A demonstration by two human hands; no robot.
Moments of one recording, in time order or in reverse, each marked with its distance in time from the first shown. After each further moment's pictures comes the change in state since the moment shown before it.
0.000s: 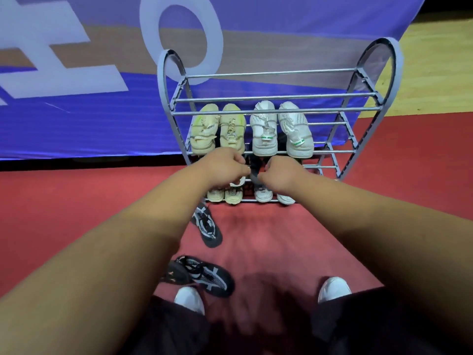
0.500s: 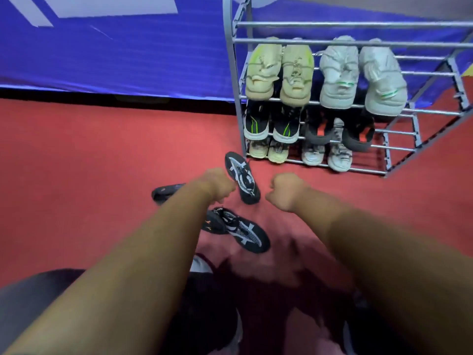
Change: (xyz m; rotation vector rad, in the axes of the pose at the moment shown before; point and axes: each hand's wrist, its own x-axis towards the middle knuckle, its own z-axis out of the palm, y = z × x) left_hand -0.055 -0.198 0.027 0.156 -0.155 -0.498; right_hand -0.004 -0.038 0.187 -0.187 -0.372 -0.135
